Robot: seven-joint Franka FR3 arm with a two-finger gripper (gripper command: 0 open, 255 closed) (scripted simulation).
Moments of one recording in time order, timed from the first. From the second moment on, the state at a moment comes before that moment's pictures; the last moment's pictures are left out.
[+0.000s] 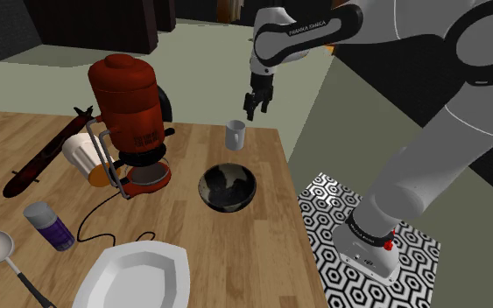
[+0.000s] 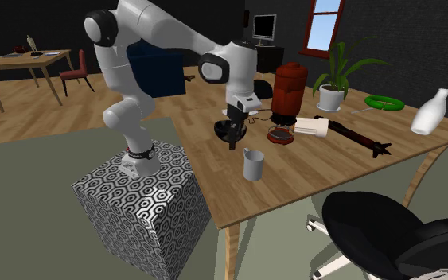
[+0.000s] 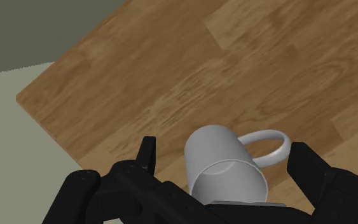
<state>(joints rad) 0.03 -0.11 -0.03 -2.15 0.03 1.98 -0.12</state>
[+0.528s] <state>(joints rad) 0.02 0.14 -0.03 -1.99 0.03 2.08 -0.13</state>
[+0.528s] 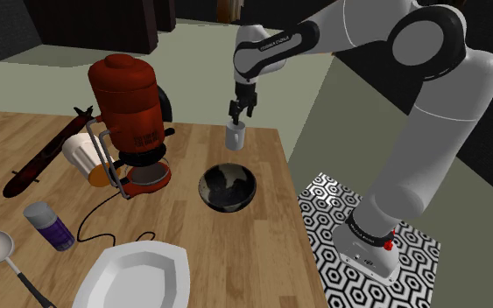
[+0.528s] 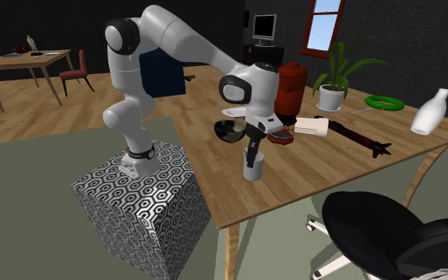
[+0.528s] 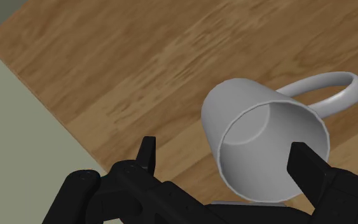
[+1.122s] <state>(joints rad) 0.02 0.19 -0.03 -2.03 0.03 2.17 -0.13</state>
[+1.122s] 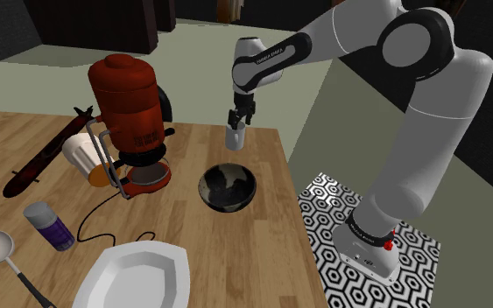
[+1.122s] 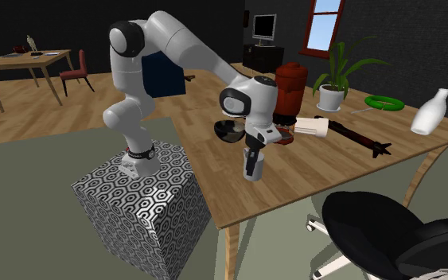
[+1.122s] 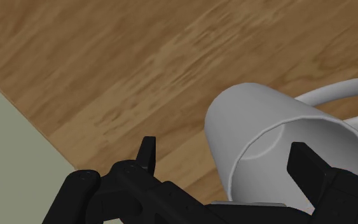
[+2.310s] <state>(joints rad) 0.02 0.18 -0.03 -2.02 0.03 2.15 -0.13</state>
